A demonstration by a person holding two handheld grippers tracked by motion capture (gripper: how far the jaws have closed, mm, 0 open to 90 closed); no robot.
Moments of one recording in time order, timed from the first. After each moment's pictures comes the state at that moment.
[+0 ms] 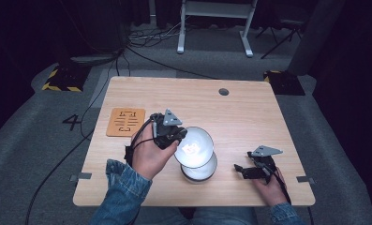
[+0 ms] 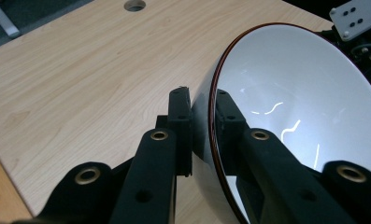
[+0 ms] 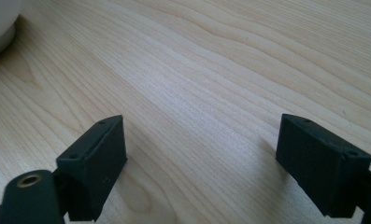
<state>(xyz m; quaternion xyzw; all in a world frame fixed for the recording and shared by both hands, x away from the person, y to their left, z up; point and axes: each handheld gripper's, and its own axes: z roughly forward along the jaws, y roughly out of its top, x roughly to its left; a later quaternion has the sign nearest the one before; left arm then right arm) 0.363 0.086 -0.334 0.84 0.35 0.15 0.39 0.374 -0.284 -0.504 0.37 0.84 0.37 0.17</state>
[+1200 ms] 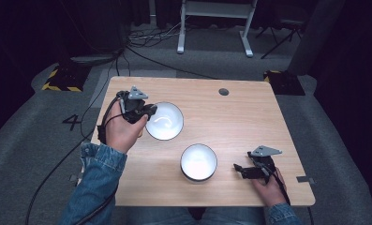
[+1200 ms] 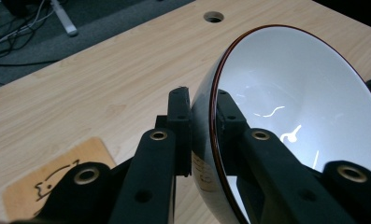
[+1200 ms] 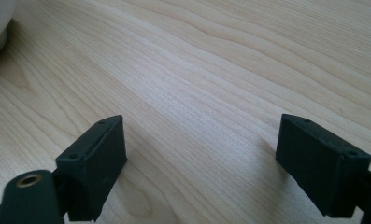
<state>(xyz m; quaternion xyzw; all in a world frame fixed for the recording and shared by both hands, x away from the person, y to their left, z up) 0.421 0.170 -0.323 0.80 0.41 0.20 0.39 0.374 -0.281 -0.504 0.38 0.83 0.36 0.18</state>
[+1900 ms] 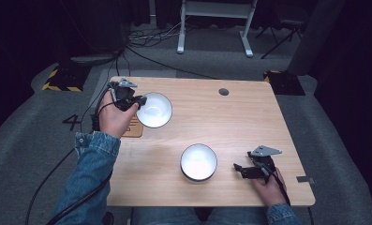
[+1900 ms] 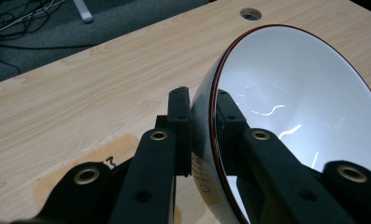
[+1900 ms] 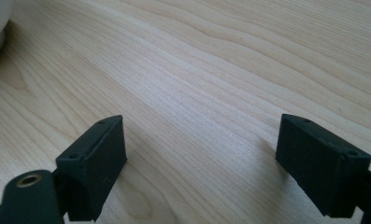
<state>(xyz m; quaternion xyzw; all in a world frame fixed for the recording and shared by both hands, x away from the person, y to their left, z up) 0.465 0.201 -0.337 0.78 0.45 0.19 0.38 0.374 -0.281 -0.505 0.38 0.83 0.36 0.18</state>
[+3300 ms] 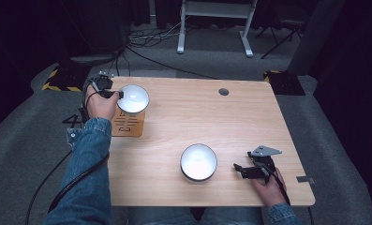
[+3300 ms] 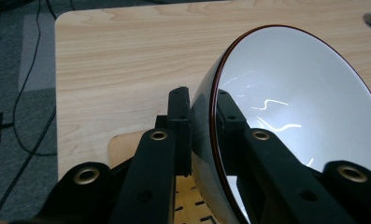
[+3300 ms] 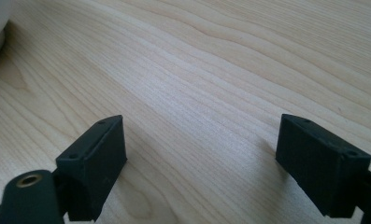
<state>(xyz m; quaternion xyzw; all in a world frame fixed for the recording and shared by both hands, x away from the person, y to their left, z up) 0.528 0.273 -0.377 0.71 0.60 0.18 0.32 0.373 -0.281 -0.505 0.38 0.83 0.36 0.18</state>
